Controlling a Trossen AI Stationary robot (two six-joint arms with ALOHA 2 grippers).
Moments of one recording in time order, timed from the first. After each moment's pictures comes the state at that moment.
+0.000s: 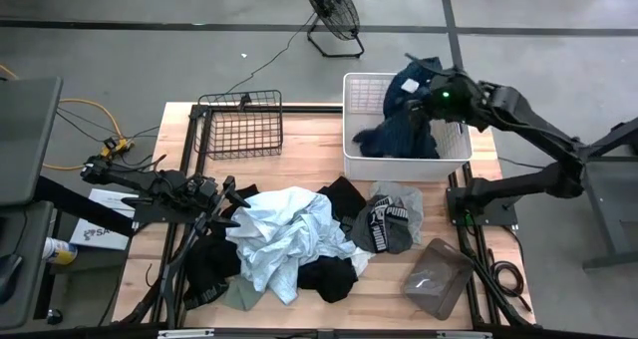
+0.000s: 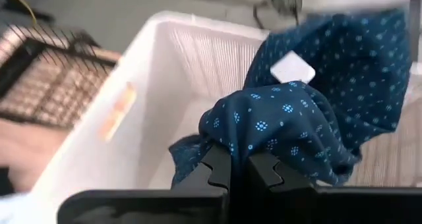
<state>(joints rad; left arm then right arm) -0.29 0.01 0.02 0.00 0.04 -0.29 -0.49 1.16 1.46 -1.13 0.38 0.64</state>
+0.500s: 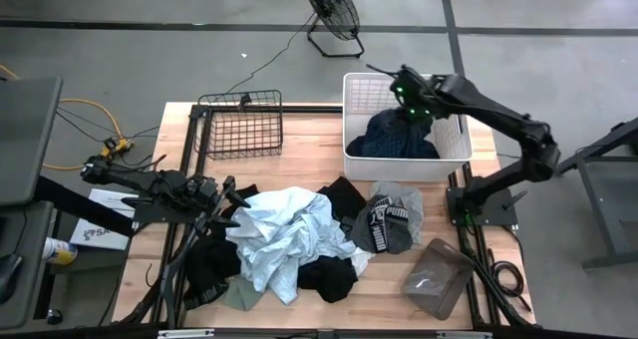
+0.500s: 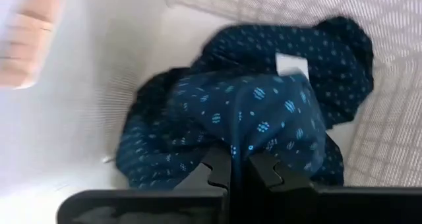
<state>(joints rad) -0.29 0.01 0.02 0.00 0.04 -0.29 -0.60 1.44 1.46 -1.23 0.17 0.67</state>
